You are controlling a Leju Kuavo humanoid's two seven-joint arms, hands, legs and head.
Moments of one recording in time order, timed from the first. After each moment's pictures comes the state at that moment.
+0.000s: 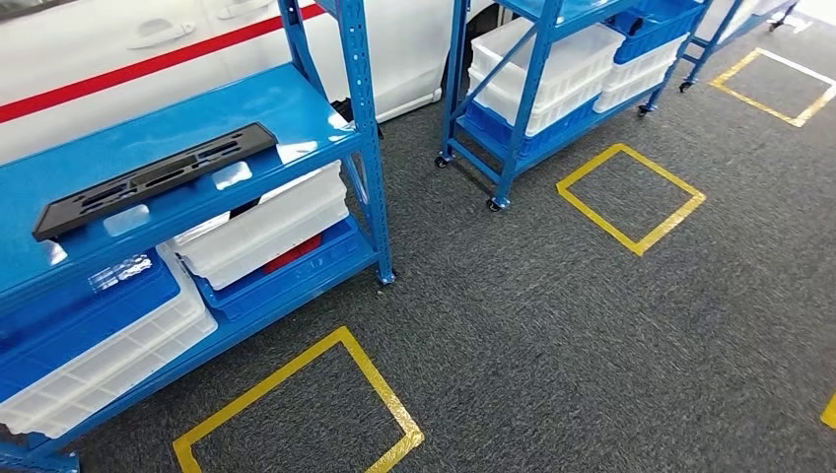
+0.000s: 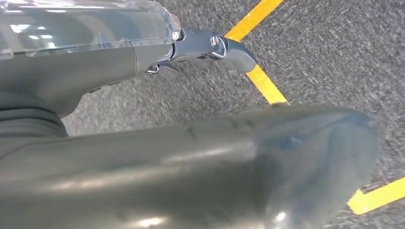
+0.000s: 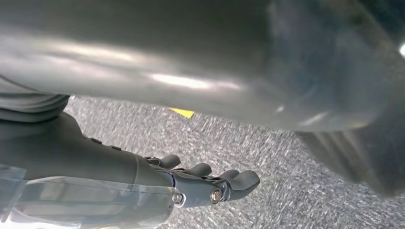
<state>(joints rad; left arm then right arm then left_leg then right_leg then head) -0.12 0.01 -1.42 -0.13 1.44 0.22 -0.37 -0.06 0.02 -0.38 -0.19 1.39 0.03 -0.03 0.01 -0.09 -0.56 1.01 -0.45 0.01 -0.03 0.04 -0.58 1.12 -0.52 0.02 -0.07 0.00</state>
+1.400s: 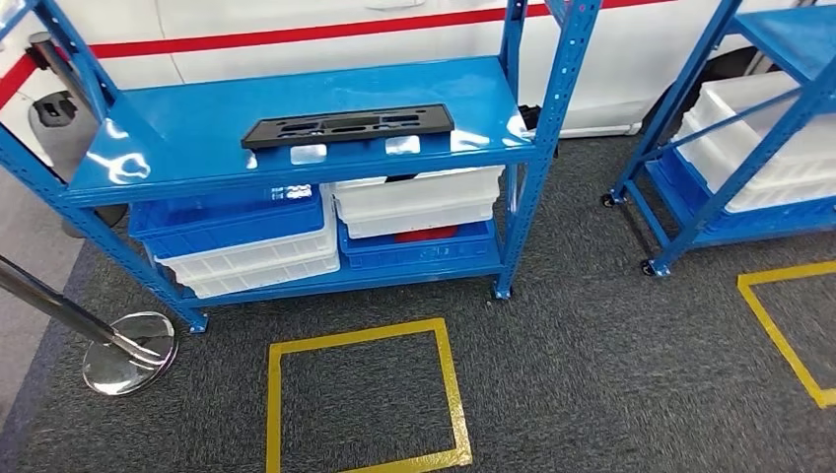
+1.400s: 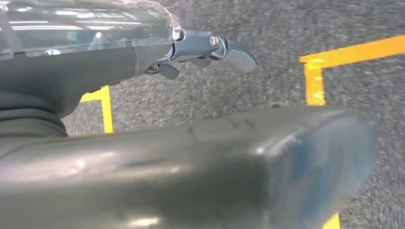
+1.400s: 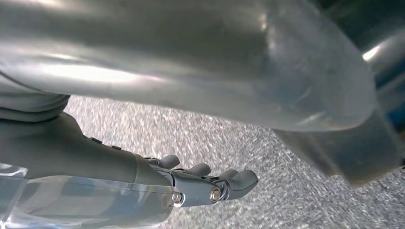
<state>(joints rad) -0.12 0.06 -1.43 -0.13 1.43 0.24 -0.35 -0.06 0.06 -0.43 -0.19 1.35 0.02 -0.03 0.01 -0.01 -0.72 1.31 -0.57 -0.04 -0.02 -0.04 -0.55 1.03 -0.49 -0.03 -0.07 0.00</state>
